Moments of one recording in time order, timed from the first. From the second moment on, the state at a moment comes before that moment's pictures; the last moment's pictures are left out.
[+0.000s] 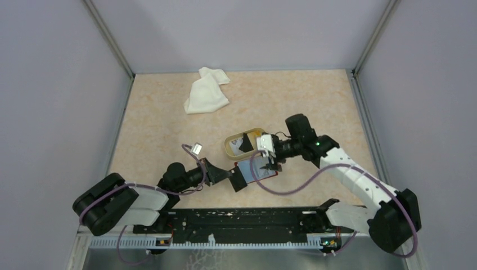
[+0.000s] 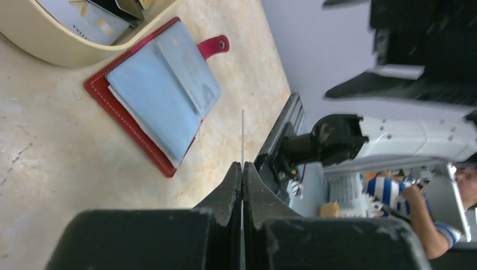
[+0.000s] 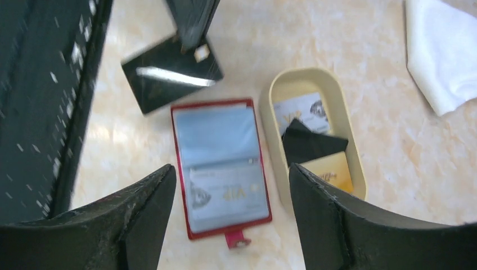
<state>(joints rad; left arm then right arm) -0.71 1.25 0.01 1.16 0.37 -0.99 0.56 1.16 0.89 -0.54 -0.80 -0.89</state>
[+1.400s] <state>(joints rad) -0.77 1.79 0.02 1.52 0.21 -1.26 0.40 1.55 0.81 -0.47 -0.61 -0.94</state>
